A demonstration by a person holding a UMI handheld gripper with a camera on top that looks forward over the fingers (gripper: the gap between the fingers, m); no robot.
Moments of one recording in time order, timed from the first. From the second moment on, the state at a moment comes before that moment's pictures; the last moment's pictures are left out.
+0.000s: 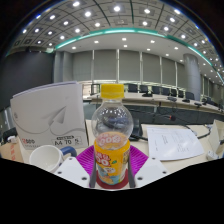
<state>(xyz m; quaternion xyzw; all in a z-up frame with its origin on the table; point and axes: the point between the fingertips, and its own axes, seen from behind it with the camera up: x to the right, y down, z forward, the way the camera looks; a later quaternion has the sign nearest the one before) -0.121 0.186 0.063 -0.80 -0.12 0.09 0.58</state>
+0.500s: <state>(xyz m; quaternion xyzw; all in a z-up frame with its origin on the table) -0.100 0.062 0.133 -0.86 -0.05 0.01 0.51</state>
